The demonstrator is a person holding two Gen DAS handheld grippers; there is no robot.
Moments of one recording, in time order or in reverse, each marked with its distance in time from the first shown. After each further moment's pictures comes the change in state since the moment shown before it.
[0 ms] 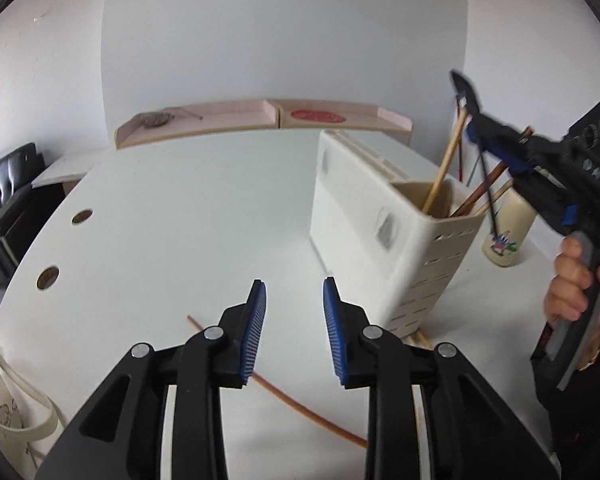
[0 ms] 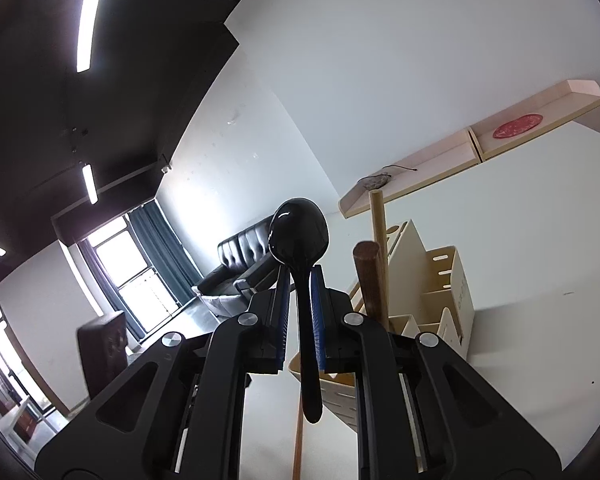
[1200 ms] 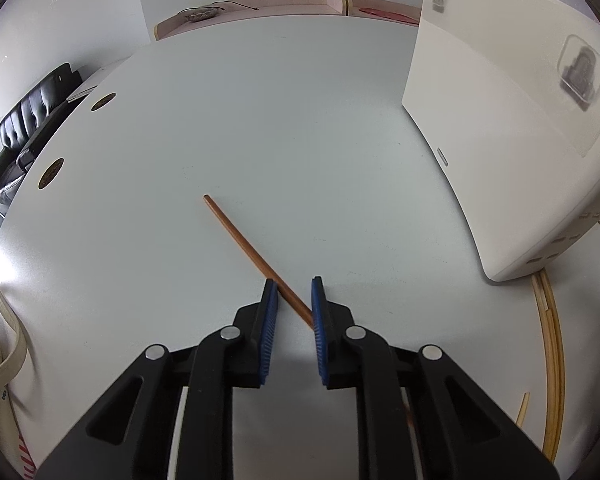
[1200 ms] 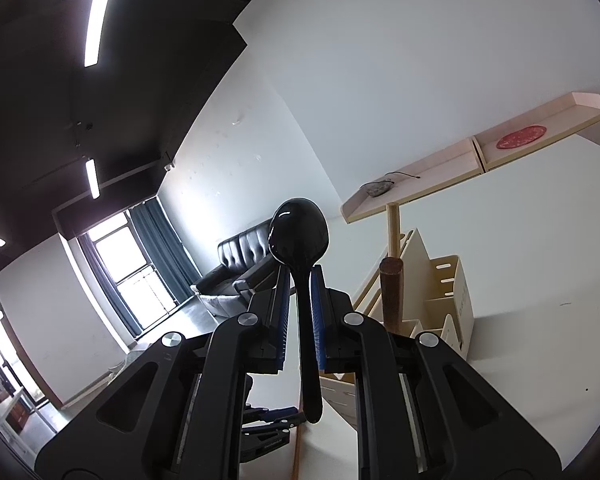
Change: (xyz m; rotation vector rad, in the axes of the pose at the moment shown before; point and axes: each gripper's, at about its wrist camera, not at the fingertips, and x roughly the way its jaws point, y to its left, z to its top) left arm 0.103 0.028 -0.042 -0.097 0.347 0.192; right arm -0.002 0.002 0.002 -0.035 -0.012 0.000
